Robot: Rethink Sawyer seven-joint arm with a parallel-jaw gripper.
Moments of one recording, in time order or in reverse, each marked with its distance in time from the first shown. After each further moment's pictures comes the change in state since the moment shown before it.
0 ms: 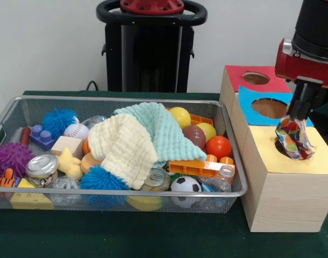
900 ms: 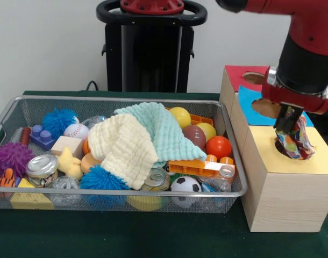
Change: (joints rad) arm -0.040 0.084 0.063 -0.010 -0.007 0.076 0.000
